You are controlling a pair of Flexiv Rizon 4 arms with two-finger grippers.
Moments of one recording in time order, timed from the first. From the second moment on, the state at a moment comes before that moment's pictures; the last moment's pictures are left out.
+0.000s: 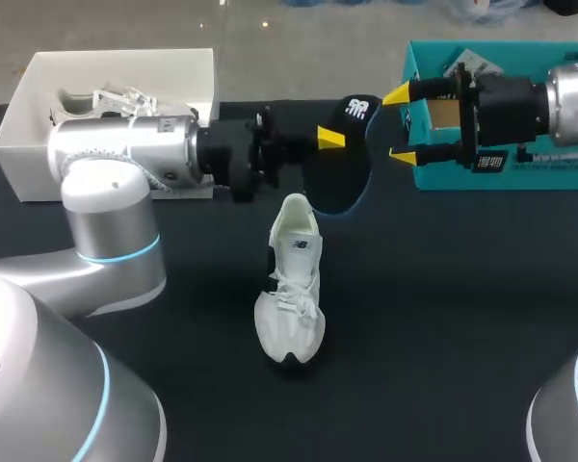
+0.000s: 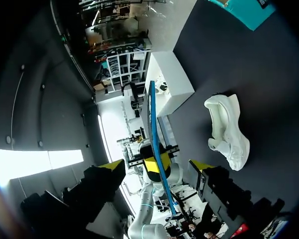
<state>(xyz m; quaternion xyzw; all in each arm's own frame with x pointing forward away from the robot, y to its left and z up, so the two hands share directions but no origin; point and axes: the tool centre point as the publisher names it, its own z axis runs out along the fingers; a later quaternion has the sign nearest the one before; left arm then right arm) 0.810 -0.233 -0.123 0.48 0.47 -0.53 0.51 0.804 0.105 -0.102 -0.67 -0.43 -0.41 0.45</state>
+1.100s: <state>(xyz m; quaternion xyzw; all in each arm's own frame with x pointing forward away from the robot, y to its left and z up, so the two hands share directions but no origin) 0.791 -0.237 -0.106 0.31 0.59 -0.67 0.33 0.769 0.092 -0.093 -0.67 -0.43 -0.40 0.44</state>
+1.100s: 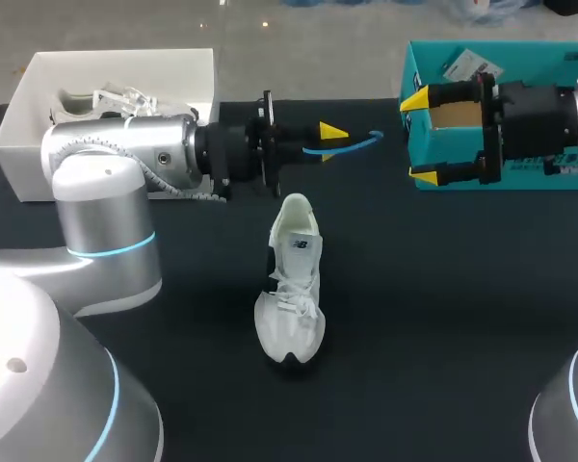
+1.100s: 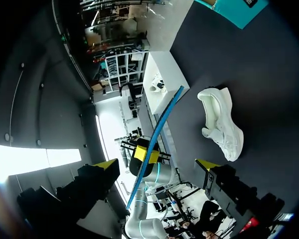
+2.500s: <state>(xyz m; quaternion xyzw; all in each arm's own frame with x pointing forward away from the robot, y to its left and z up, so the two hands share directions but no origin) 0.780 -0.226 -0.115 -0.11 0.64 -0.74 -0.19 0.762 0.092 -0.089 -0.68 -0.43 -0.40 0.44</state>
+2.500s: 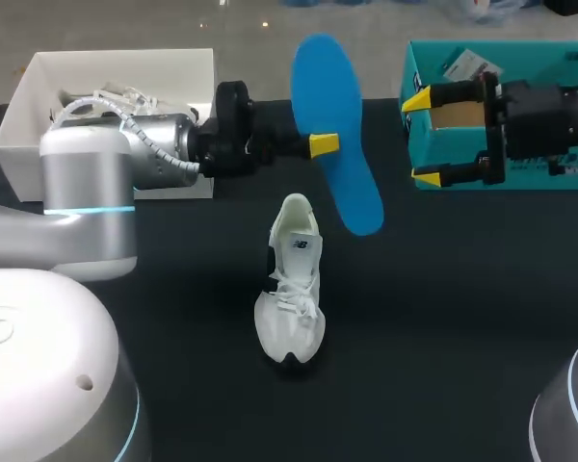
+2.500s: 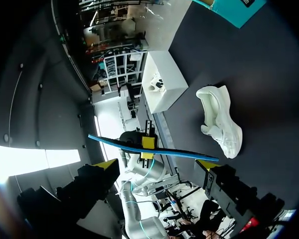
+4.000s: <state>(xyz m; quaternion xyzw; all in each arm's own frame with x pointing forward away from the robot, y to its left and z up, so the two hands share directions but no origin) 0.789 -0.233 -0.156 -0.38 0.54 -0.46 -0.59 0.761 0.089 -0.064 -0.70 -0.48 -0.39 0.34</state>
